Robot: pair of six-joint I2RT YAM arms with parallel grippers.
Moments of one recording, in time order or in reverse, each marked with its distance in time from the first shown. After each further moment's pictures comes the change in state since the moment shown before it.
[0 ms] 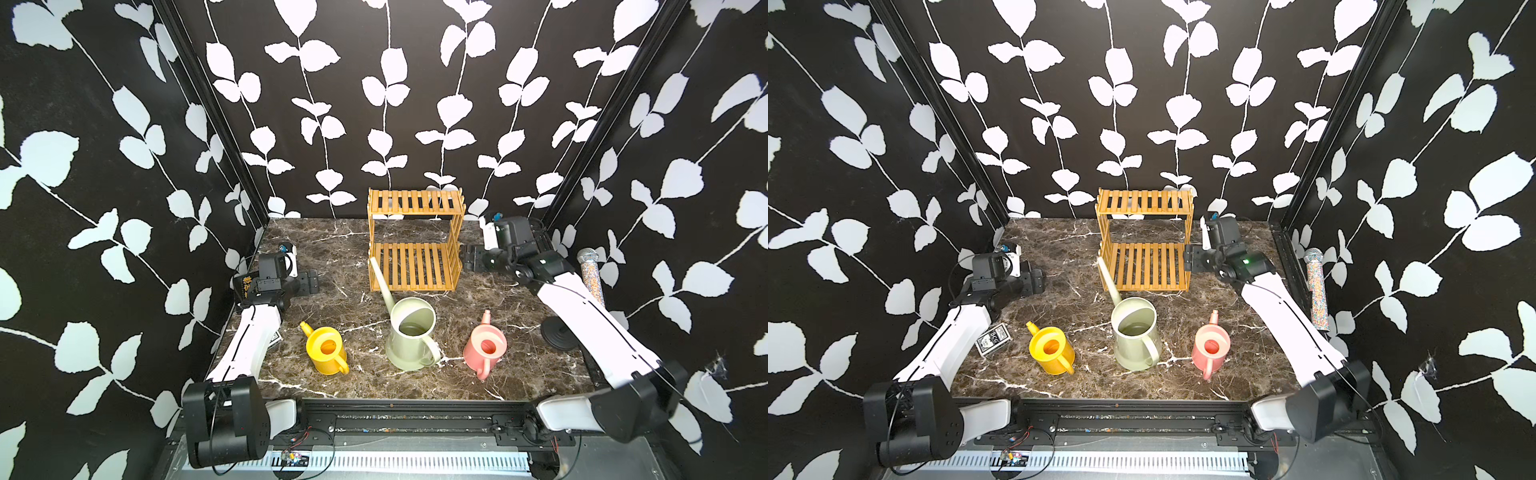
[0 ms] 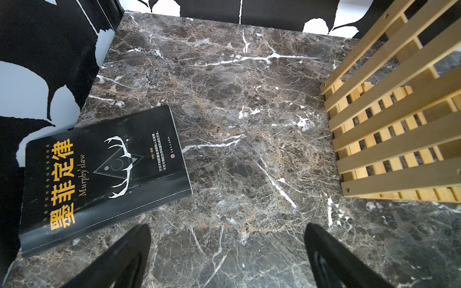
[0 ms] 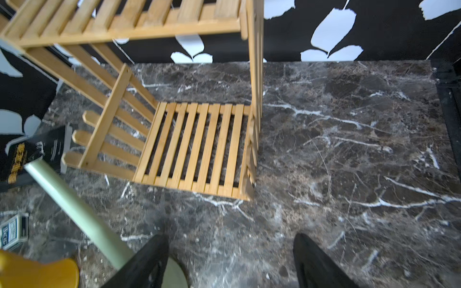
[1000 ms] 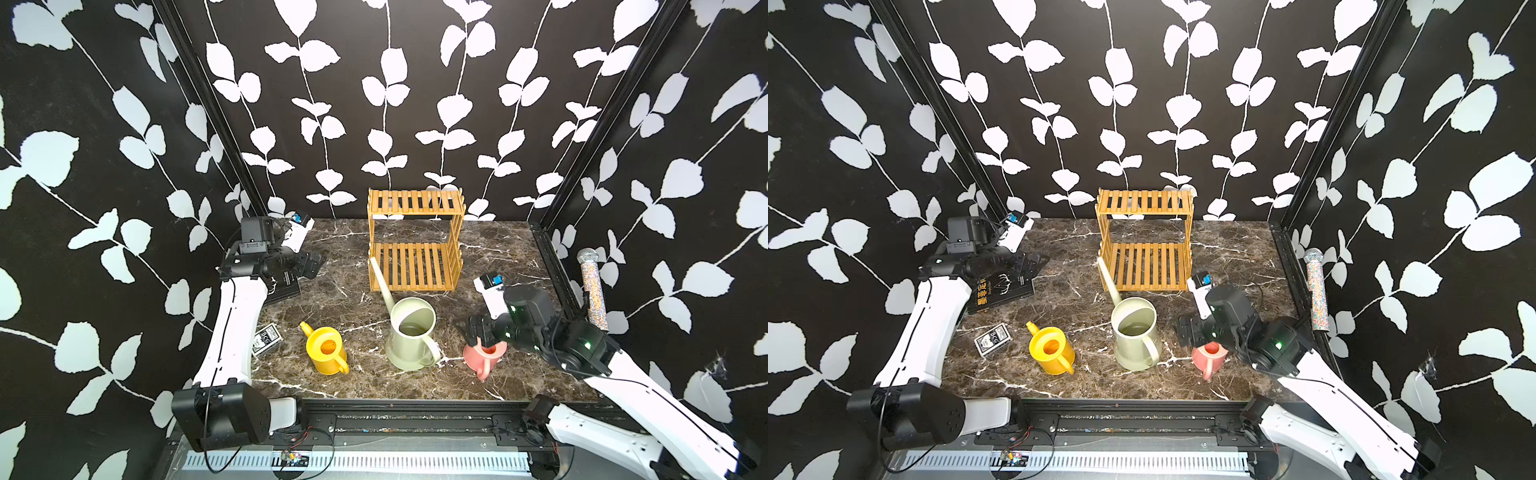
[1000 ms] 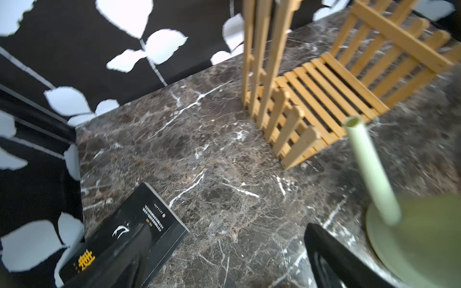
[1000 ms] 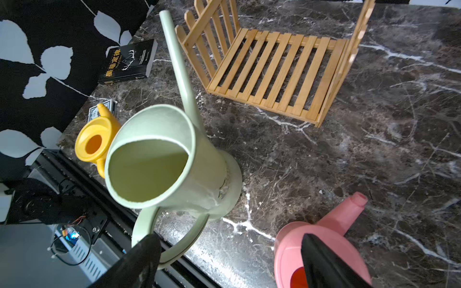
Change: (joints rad) left arm -0.016 0.080 0.541 -0.529 0.332 0.496; right arm 0.427 -0.501 -0.353 -0.142 0.040 0.132
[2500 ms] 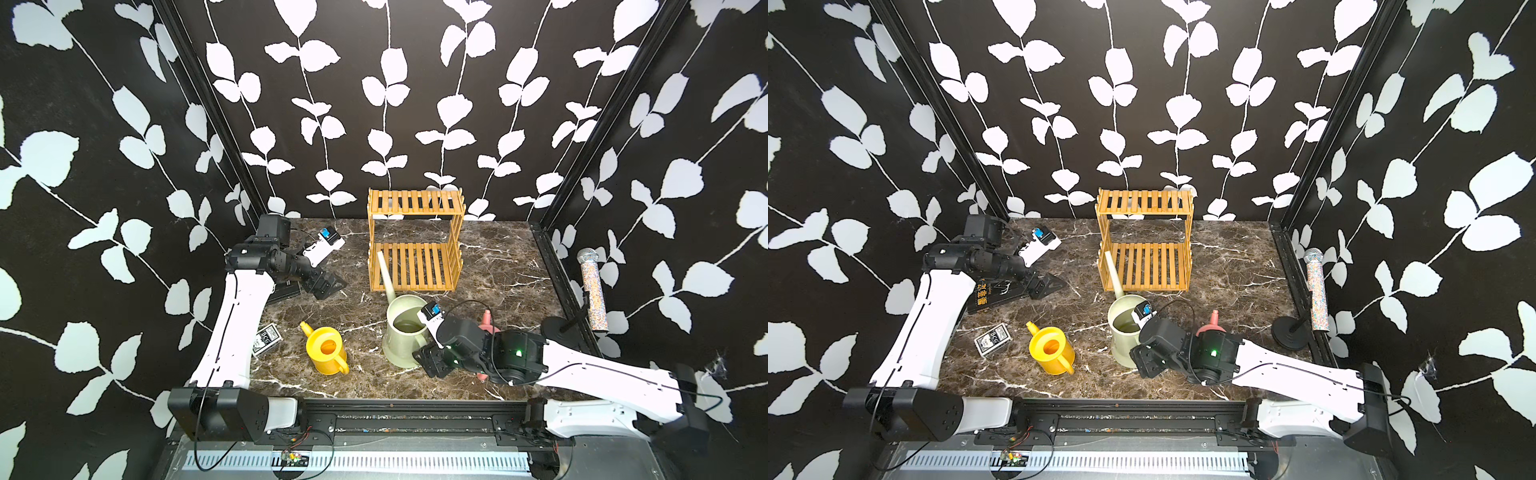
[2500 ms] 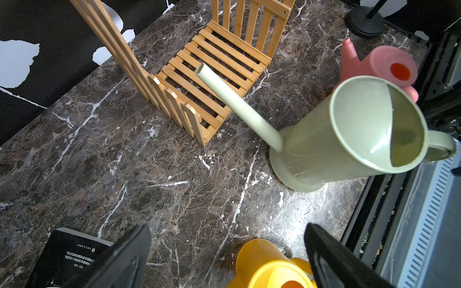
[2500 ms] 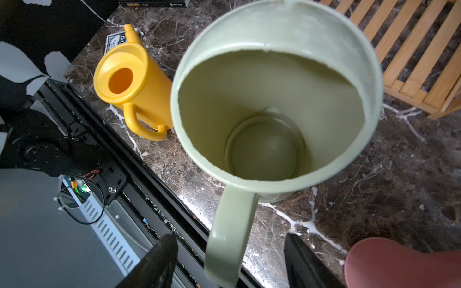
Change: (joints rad) left arm -0.122 0.026 0.100 -0.339 0.156 0.238; right arm 0.412 0.302 0.008 0.142 0.170 0.148
